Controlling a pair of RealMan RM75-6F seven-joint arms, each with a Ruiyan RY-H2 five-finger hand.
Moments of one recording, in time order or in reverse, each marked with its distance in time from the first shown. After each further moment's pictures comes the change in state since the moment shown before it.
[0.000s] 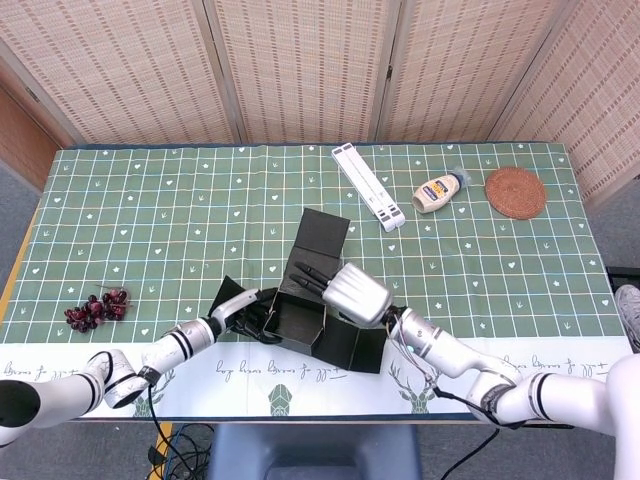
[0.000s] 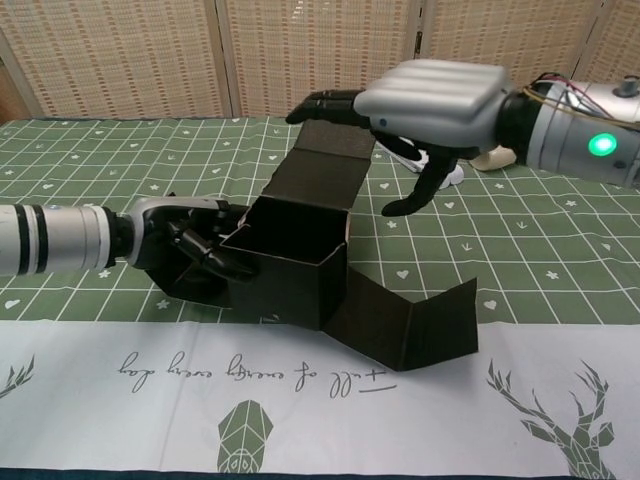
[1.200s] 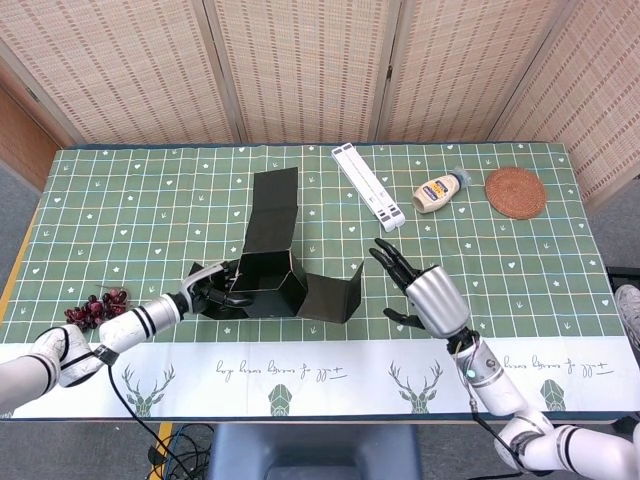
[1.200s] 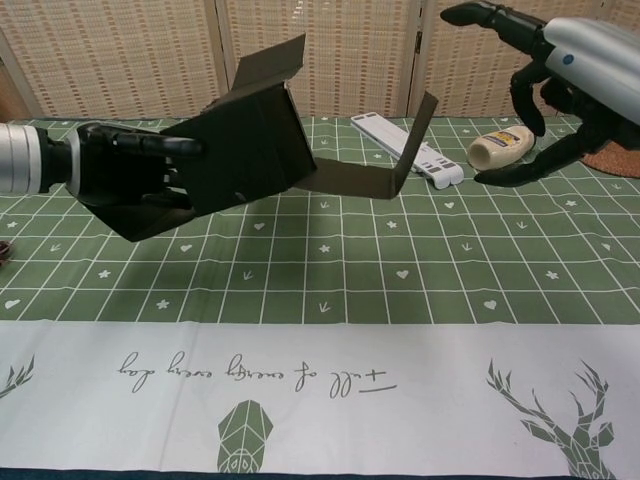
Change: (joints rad) left arm -0.063 0.205 0.087 -0.017 0.108 0.115 -0.691; right arm -0.331 -0.135 0.014 0.141 -0.097 0.468 0.256
